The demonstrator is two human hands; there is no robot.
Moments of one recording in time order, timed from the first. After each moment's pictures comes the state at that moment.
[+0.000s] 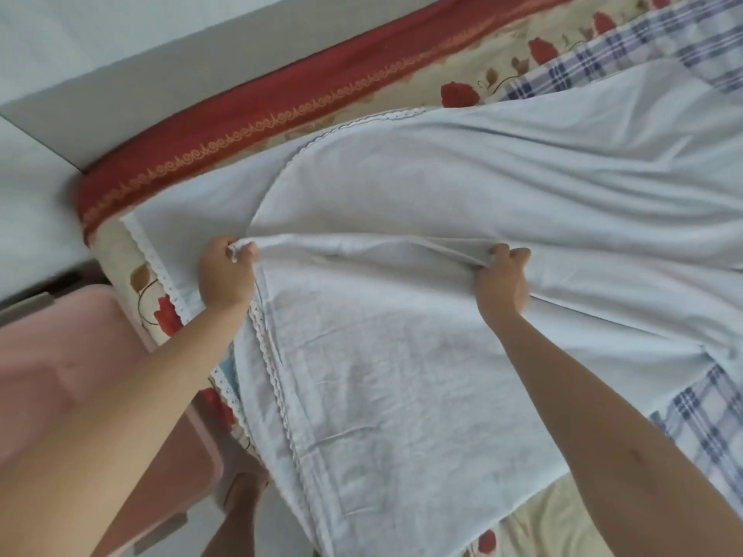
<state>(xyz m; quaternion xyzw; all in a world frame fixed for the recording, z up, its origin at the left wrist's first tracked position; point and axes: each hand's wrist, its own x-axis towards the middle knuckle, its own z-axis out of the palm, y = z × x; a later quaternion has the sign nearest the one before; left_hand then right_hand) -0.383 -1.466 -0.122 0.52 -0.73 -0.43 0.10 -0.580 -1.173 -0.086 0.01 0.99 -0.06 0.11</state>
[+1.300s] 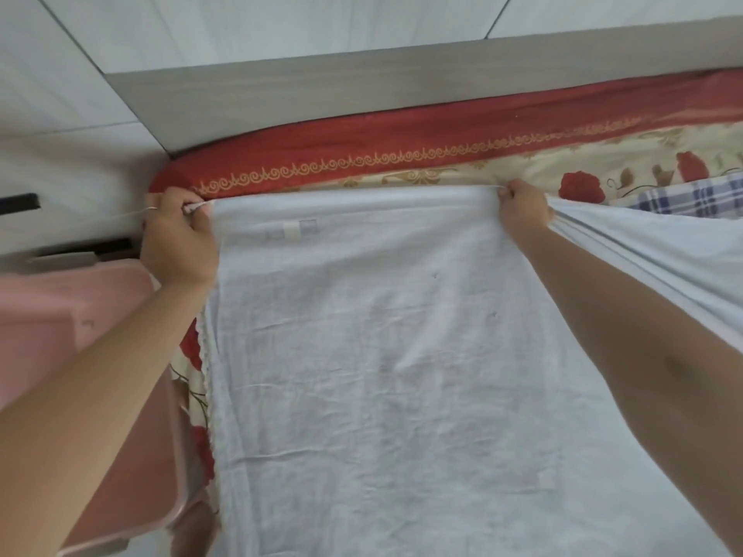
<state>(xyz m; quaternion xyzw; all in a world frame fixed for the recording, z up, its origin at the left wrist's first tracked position) -0.368 -1.561 -0.145 0.63 -0.71 -0.22 0.22 -0.741 -1.396 -0.119 -0.22 0.96 -0.06 0.16</state>
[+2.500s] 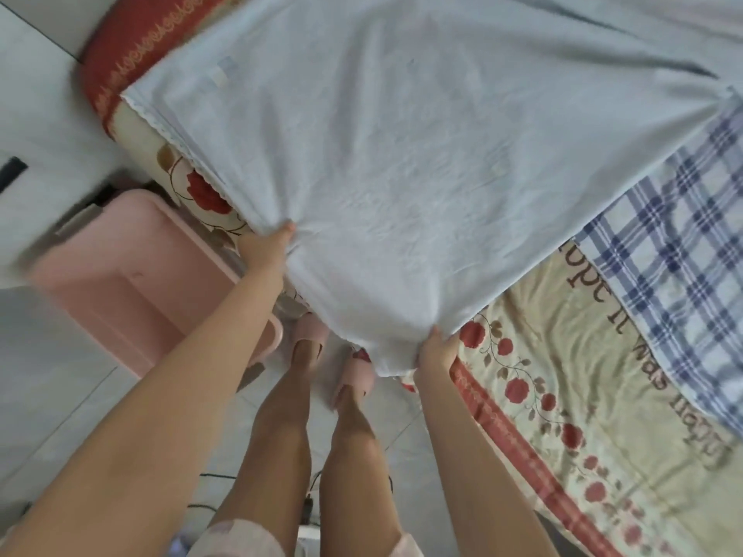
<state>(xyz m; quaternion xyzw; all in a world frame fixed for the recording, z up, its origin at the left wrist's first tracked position) -0.279 -1.368 -0.077 0.65 -0.48 -0.59 -0.05 -0.249 -1.122 -0.072 0.52 0.69 -0.45 0.21</state>
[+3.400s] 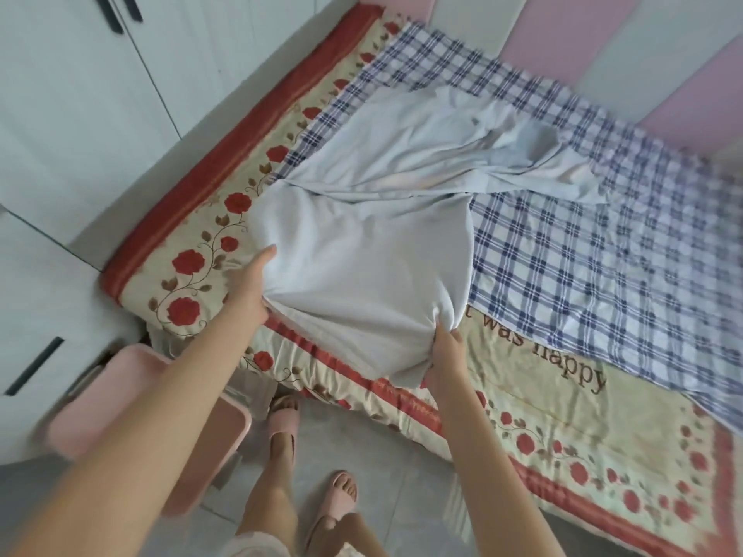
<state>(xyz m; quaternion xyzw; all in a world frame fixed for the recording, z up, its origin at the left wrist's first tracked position) -0.251 -1.248 0.232 0.44 -0.49 -0.75 -0.08 -0.199 -0.993 0.246 0.44 0.61 -0.65 0.11</state>
